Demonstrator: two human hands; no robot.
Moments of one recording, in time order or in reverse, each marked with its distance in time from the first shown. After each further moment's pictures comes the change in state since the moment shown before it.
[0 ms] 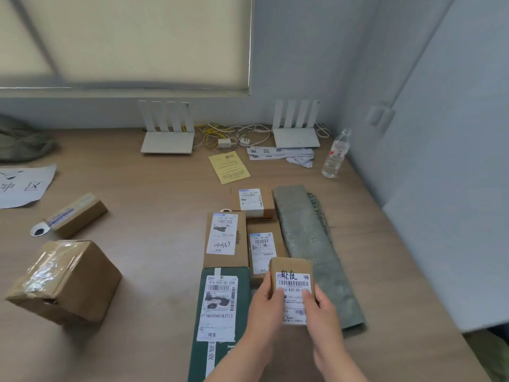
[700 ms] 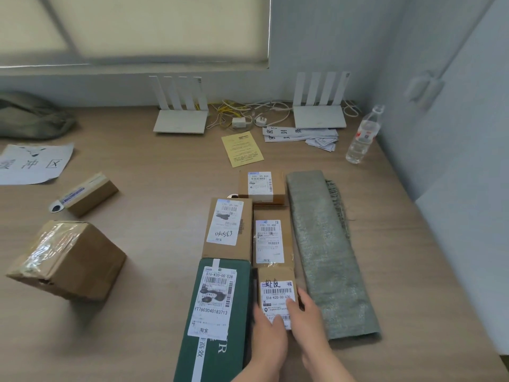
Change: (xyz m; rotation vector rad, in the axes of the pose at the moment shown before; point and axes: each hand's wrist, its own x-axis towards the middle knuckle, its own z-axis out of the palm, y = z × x) left_hand 0.033 -0.082 0.029 0.128 0.301 -0.179; right_hand 0.062 0.056 0.009 -0.233 -0.160 0.119
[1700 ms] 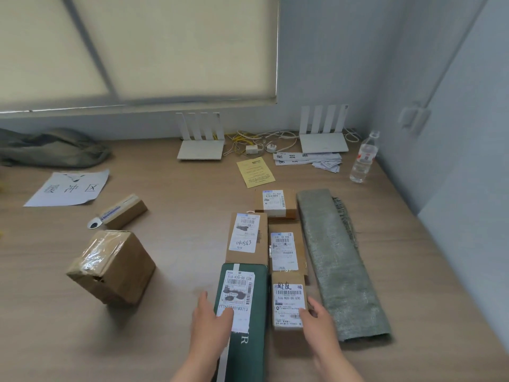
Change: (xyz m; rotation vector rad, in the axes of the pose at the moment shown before) left_hand -0.040 0.037 -0.156 0.212 0.227 0.090; right_hand -0.054 -0.018 0.008 0.010 0.085 -0.078
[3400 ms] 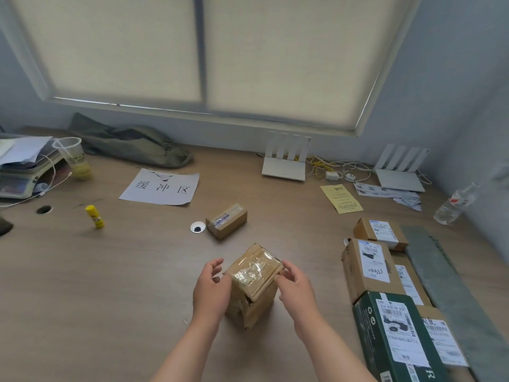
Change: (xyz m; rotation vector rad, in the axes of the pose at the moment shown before) left_hand 0.182 -0.090 -0.353 -0.423 0.060 0.207; right_hand -0.141 -0.139 0.405 -0.016 -0.153 -0.195
